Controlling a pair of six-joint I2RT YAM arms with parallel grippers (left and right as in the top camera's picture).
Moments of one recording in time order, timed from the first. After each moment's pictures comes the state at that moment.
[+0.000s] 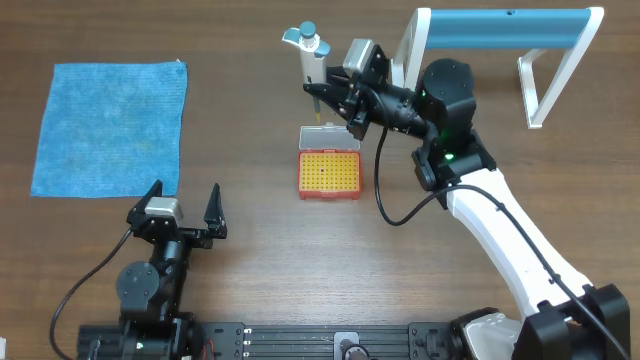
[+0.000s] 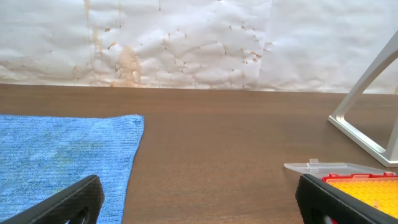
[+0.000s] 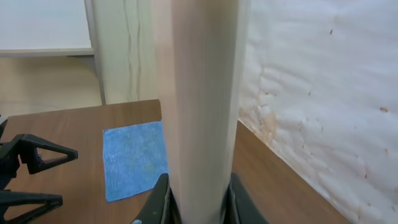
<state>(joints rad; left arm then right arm) -0.02 0.01 0.01 -0.07 0.07 -0.08 0.32 1.44 1.01 0.40 -0.84 -0.11</state>
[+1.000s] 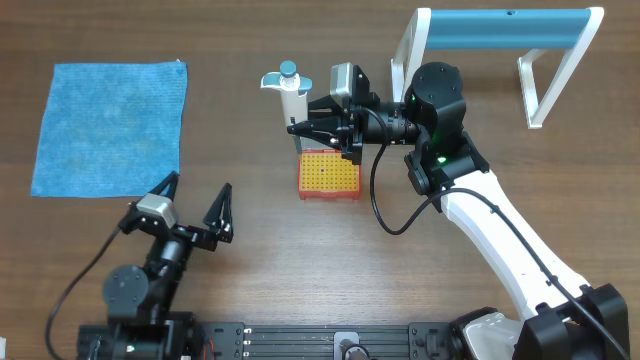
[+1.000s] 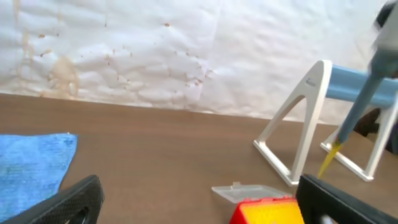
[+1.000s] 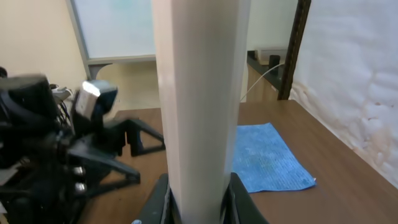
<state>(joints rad) -0.02 0.10 0.15 -0.05 0.27 -0.26 0.37 1.44 1.01 0.39 -1.15 -0.02</state>
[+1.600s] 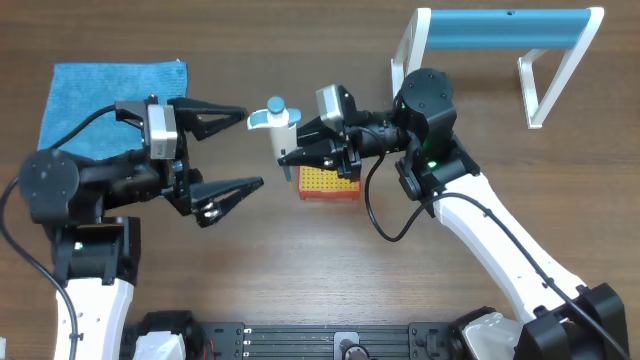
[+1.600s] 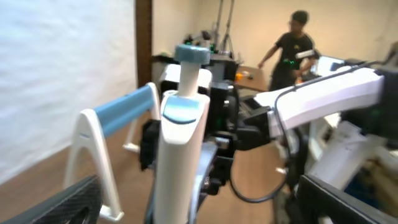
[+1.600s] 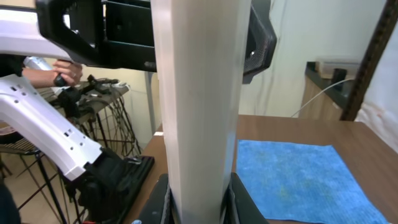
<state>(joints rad) 0.07 0.91 0.83 0.34 1.37 -0.44 0.42 1.44 1.01 0.45 -1.33 0.01</state>
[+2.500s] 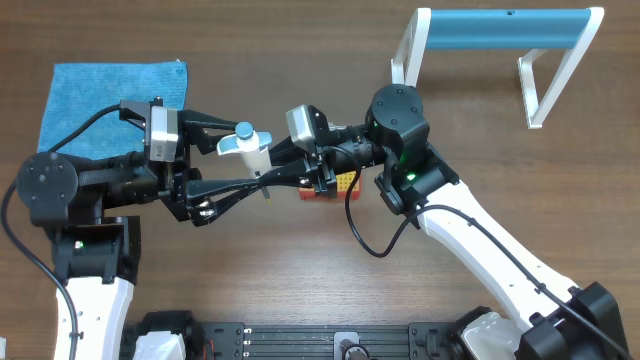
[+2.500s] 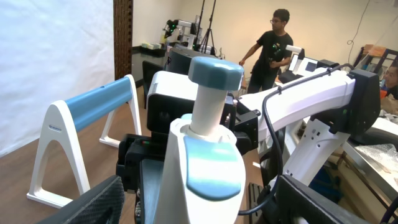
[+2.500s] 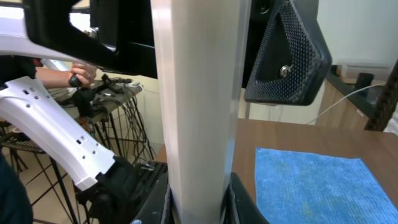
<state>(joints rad) 0.07 0.92 0.83 0.38 1.44 -0.52 0.55 1.44 1.01 0.46 -1.25 0.01</state>
